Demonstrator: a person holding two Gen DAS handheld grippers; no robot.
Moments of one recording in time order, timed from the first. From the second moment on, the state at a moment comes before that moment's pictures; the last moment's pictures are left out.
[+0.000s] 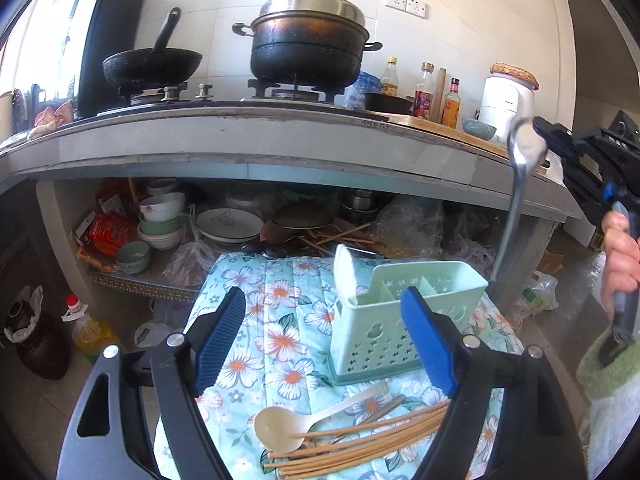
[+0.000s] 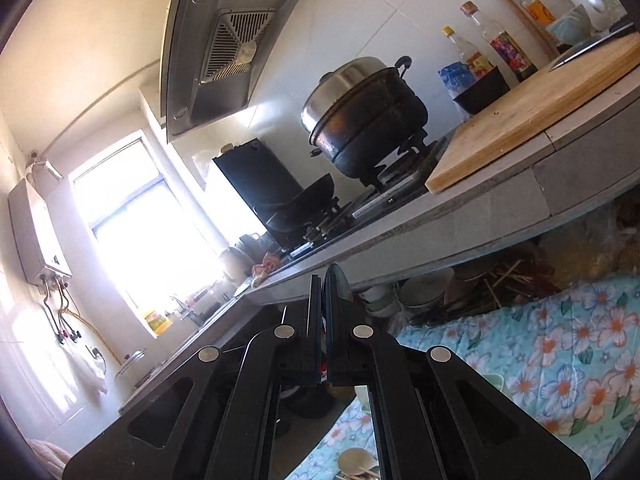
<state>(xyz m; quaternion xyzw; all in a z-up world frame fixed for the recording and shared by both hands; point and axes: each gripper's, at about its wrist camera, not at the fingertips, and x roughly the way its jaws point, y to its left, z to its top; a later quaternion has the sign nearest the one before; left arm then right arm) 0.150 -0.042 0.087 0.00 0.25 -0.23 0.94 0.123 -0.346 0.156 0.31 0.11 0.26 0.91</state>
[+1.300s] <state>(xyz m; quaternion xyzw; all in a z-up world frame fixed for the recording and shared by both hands) 0.149 -0.022 0.050 -0.02 0.31 -0.21 0.93 0.041 -0.295 0.041 0.24 0.19 0.02 0.95</state>
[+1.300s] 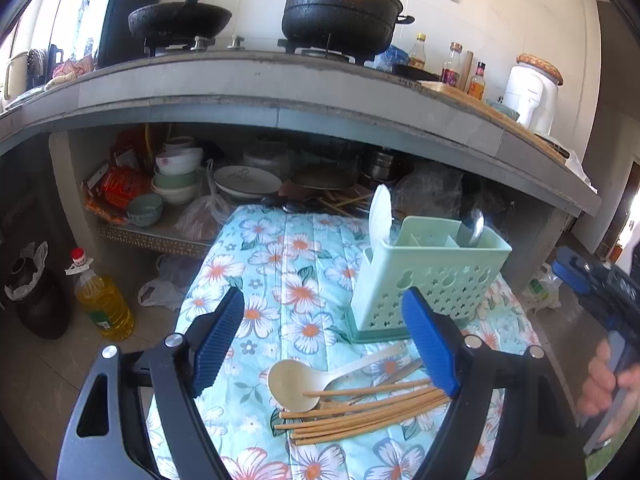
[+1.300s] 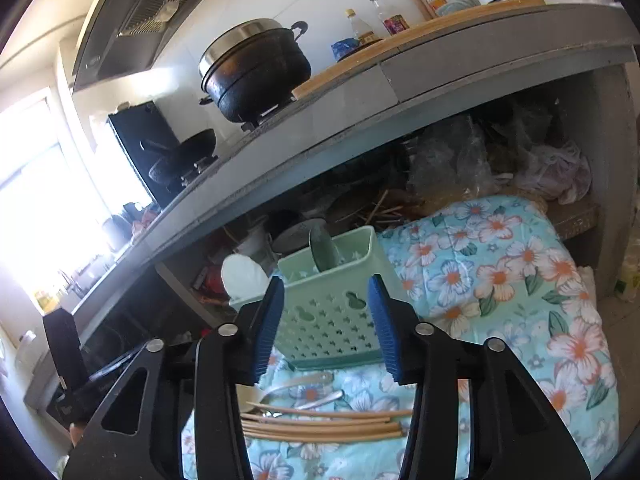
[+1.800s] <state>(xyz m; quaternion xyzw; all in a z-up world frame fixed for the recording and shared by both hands) 0.142 -0.011 0.029 -0.03 0.35 -0.17 0.92 0.023 -0.217 -0.013 0.05 0.30 -0.11 0.94</state>
